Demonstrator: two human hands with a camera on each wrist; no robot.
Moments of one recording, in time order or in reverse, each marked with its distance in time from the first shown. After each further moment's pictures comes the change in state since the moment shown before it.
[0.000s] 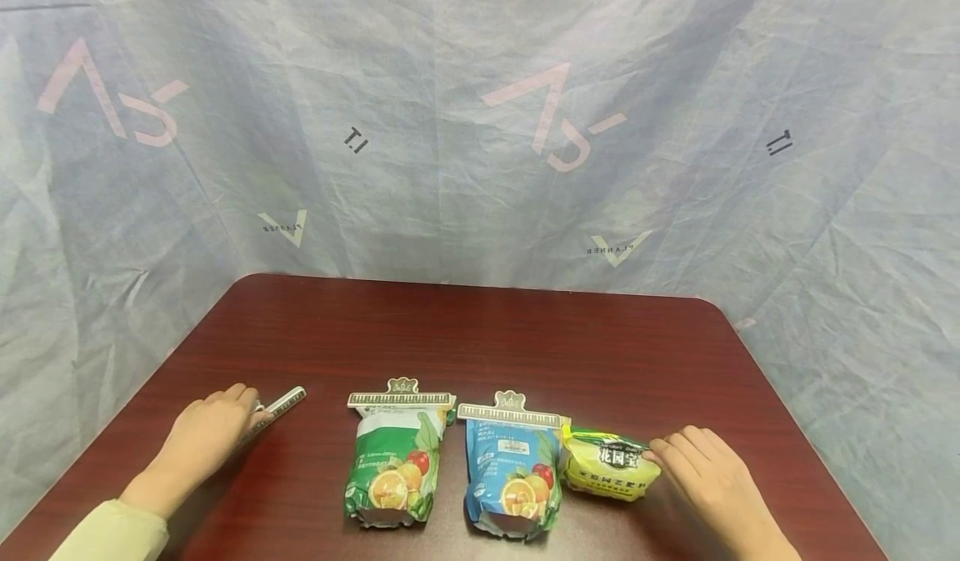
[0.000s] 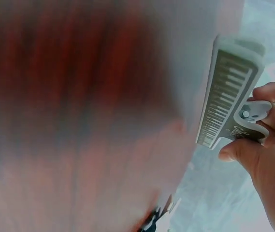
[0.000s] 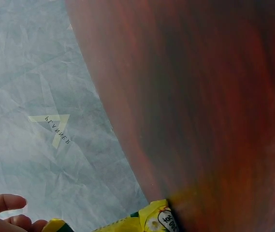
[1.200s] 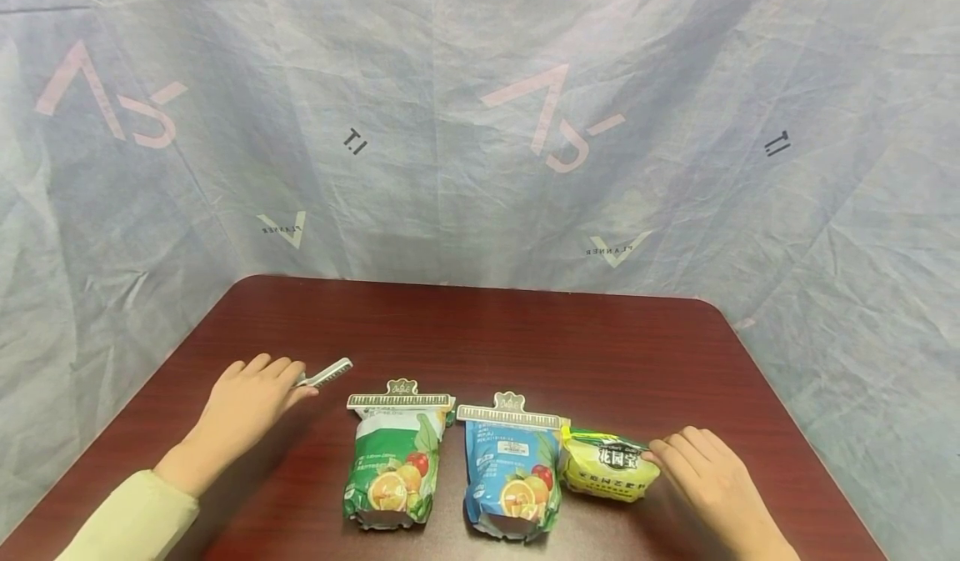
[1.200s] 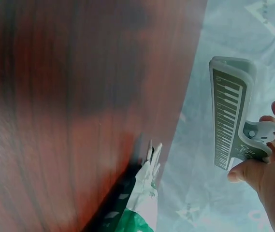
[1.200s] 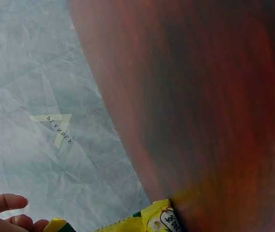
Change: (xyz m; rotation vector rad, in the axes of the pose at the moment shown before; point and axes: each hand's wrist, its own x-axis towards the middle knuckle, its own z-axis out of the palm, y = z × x) left_hand 0.046 0.033 -0.017 -0.039 0.388 0.227; right_hand -0.003 0.001 0.000 -0.005 -0.008 0.002
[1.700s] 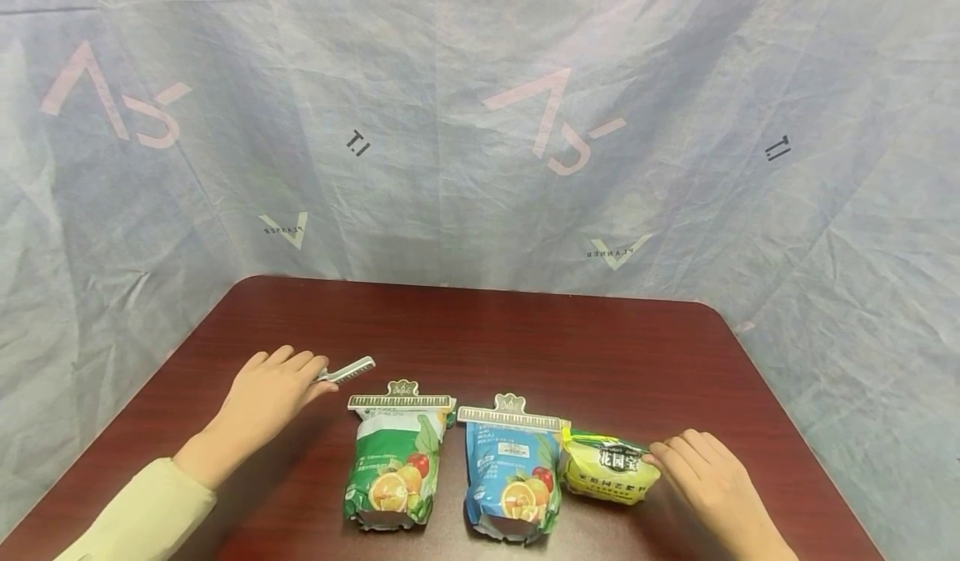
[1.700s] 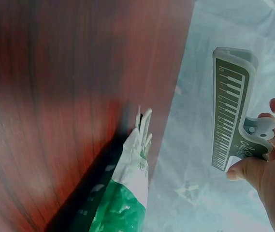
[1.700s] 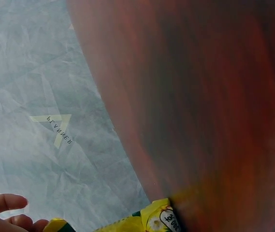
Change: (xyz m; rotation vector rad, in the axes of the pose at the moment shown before) left_hand 0.021 0.014 -0.004 0.002 -0.009 0.057; right_hand -0.001 0.000 -0.001 -0.014 -0.016 -0.010
